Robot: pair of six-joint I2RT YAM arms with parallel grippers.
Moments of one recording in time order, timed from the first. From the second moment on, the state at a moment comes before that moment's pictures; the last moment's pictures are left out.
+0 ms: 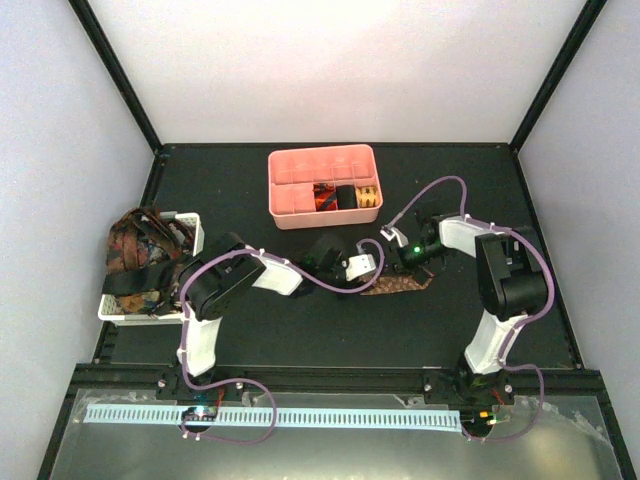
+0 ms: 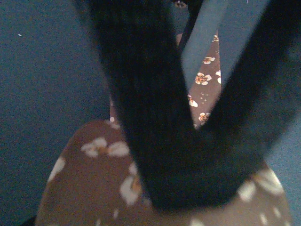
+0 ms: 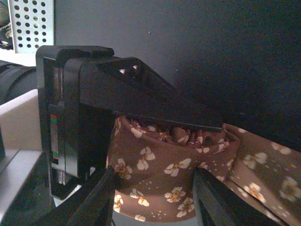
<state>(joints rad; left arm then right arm) -0.83 2.00 0.90 0.41 0.39 0.29 0.23 1.81 1.00 -0.69 -0.93 -0.11</state>
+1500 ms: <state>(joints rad) -0.74 2.04 0.80 0.70 0.51 0.20 0.26 1.94 0.97 -0.47 -0.93 0.03</state>
